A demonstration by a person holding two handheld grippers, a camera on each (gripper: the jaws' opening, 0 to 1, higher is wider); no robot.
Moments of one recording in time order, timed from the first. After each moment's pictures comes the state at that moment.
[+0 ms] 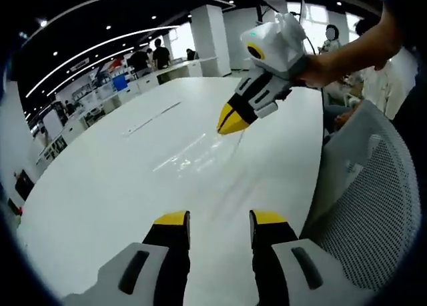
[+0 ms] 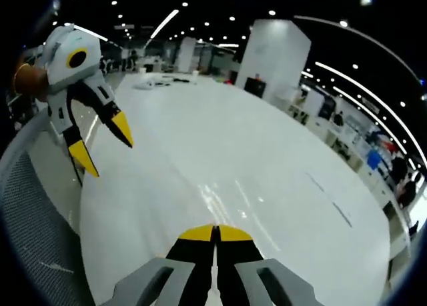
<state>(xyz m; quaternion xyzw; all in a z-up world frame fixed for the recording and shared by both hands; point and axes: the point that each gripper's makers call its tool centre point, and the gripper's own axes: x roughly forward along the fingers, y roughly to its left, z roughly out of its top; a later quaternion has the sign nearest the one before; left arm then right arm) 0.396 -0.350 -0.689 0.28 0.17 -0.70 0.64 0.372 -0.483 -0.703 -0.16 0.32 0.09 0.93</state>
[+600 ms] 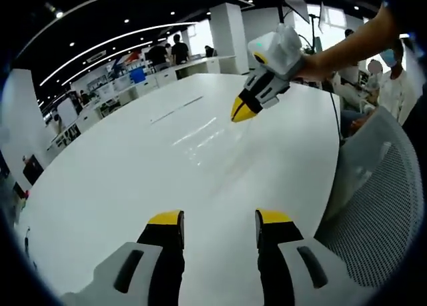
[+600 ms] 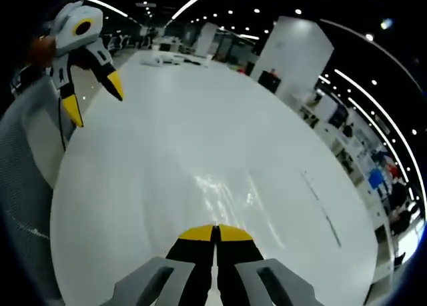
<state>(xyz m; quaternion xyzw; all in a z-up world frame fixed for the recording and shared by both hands) 0.428 -0.337 -0.691 0.27 0.19 -0.66 0.67 0.394 -0.526 -0.718 -0.23 0.36 0.12 0.90</state>
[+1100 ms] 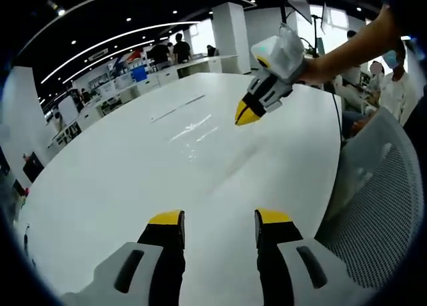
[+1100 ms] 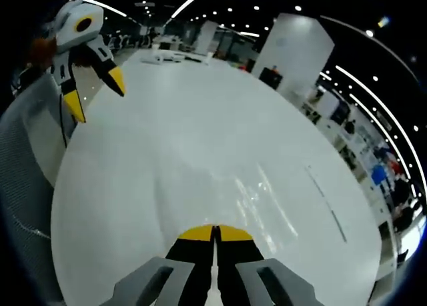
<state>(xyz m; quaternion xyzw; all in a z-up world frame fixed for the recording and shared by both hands) 0.427 -0.339 -0.693 0.27 0.19 -0.66 0.67 0.385 -0.518 -0.729 -0.21 0.37 0.12 0.90</state>
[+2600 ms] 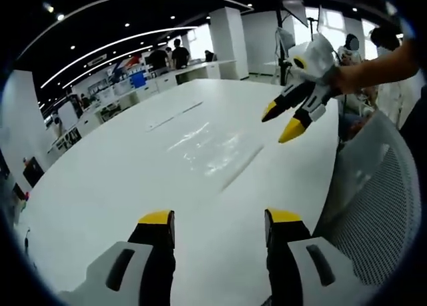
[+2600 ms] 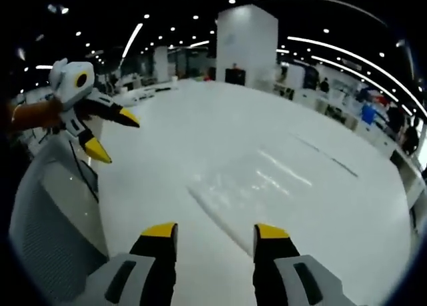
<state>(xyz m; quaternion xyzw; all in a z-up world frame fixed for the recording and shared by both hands) 0.418 -0.339 -0.677 0.25 0.17 -0.67 0.68 0.312 -0.479 -0.703 -0.02 0.33 0.05 0.94</state>
